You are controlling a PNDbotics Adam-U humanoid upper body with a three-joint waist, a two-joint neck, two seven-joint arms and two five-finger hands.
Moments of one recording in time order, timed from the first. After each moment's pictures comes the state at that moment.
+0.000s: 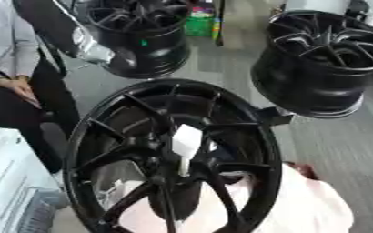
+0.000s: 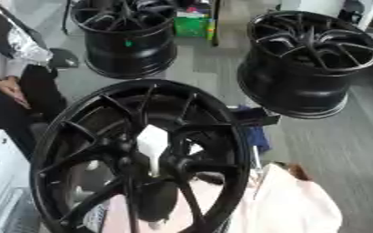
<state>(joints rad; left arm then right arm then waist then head) -1.12 0.79 -0.52 -1.65 -0.06 -0.16 -0.78 0.11 -0.41 -0.23 -1.98 -0.11 0.13 -0.58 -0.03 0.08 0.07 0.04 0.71</state>
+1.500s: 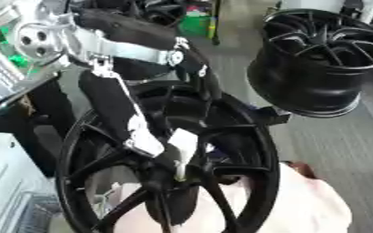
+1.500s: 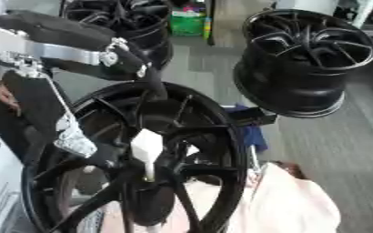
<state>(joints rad) -1.13 0.80 -0.72 -1.91 0.00 0.16 -0.75 0.11 -0.41 -0.22 -1.98 -0.13 0.14 -0.57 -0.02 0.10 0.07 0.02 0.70</state>
